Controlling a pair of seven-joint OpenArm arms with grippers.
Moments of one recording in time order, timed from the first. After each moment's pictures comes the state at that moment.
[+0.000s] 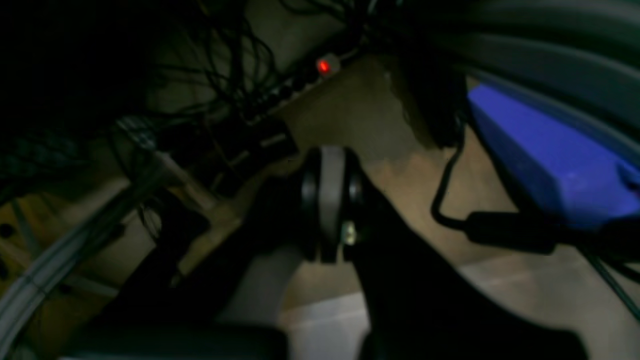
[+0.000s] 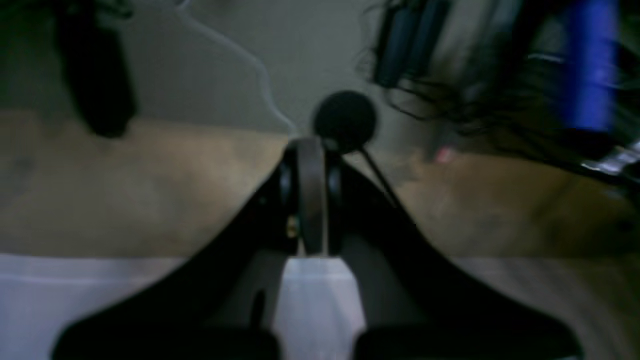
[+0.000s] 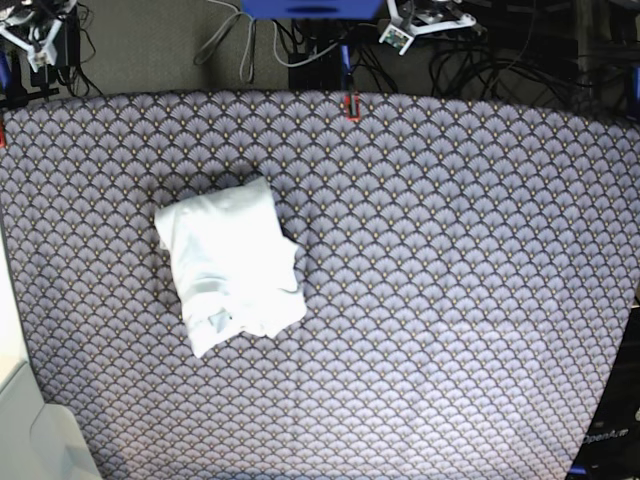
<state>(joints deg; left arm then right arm) 45.1 -2.8 6.3 104.6 18.4 -16.7 46.2 -38.9 16.6 38.2 82.8 -3.4 40.1 -37.3</state>
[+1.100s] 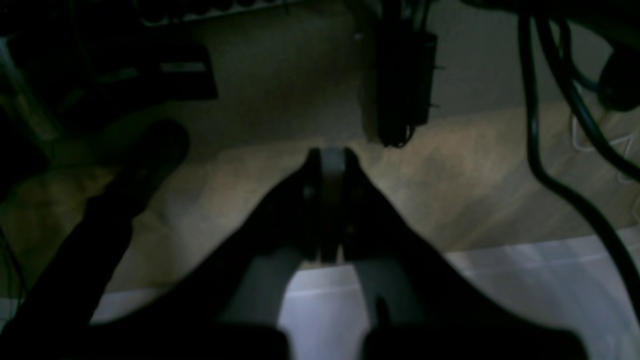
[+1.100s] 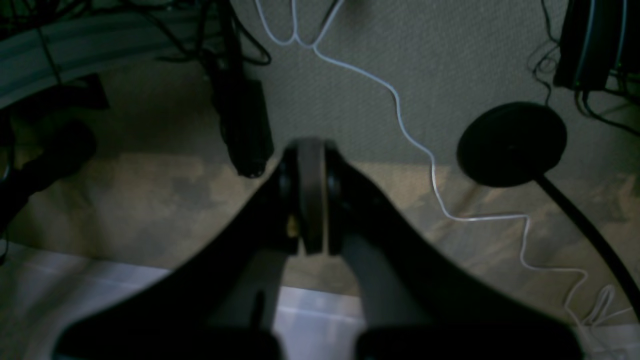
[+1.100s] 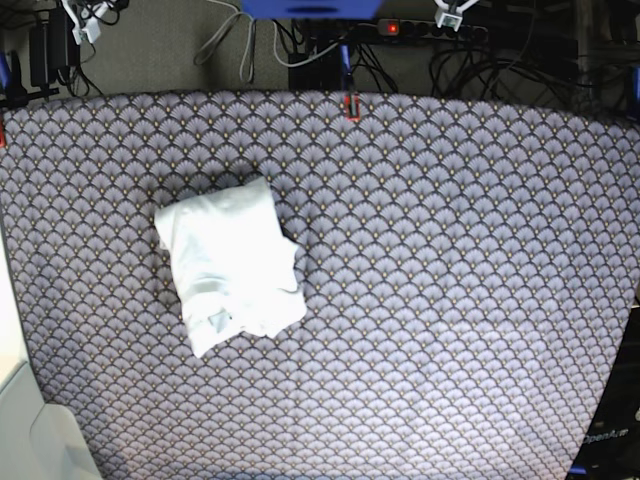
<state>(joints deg) 27.5 -8.2 -2.8 47.7 0.7 -16.3 15.9 -20.9 22.3 23.2 27.2 -3.5 39.5 -2.4</state>
